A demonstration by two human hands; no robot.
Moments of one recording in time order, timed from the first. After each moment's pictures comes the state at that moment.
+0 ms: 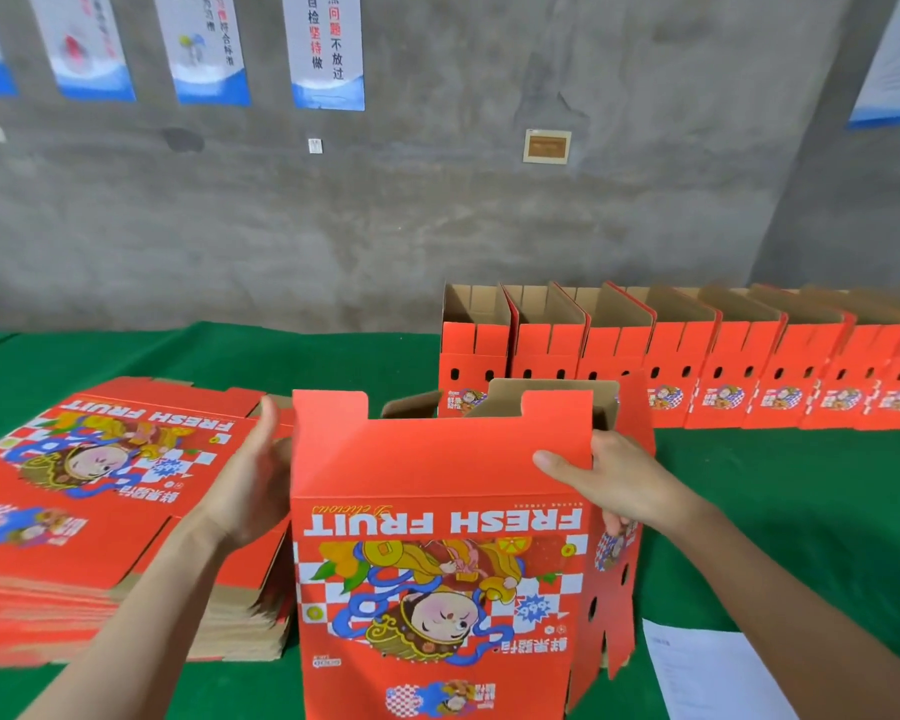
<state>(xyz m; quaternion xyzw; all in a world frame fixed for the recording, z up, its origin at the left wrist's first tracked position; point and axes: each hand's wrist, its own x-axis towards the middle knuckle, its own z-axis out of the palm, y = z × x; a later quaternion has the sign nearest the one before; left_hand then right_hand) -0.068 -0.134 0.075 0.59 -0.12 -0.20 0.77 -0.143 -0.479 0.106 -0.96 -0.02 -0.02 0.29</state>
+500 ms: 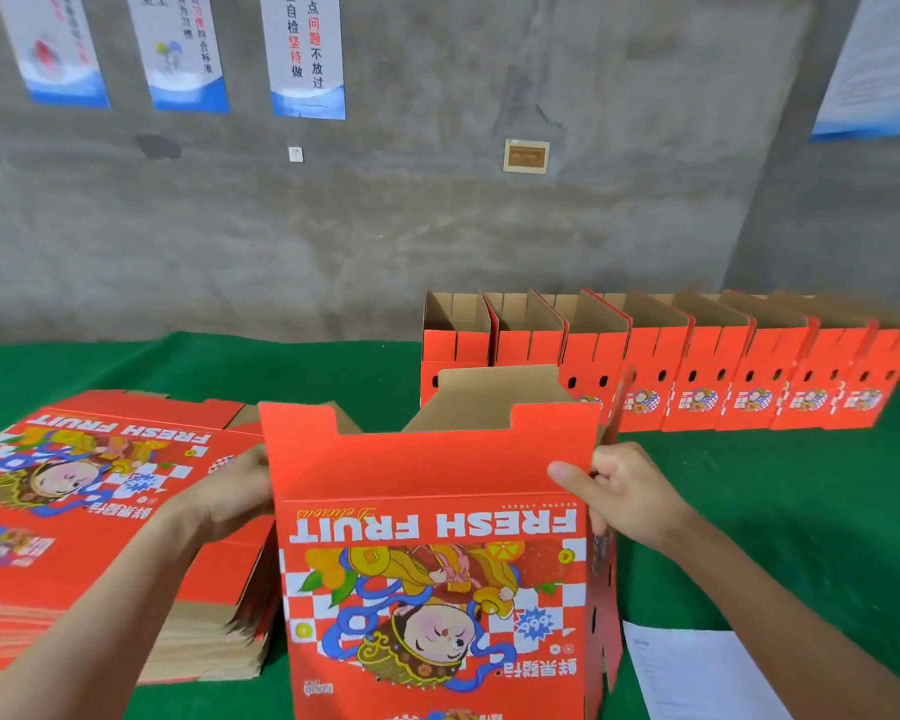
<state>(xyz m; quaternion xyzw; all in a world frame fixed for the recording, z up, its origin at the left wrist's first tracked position) -0.069 -0.141 0.090 0.76 -0.15 -0.16 0.61 -0.166 -0.493 0.100 -0.90 -0.08 -0.12 0.40</state>
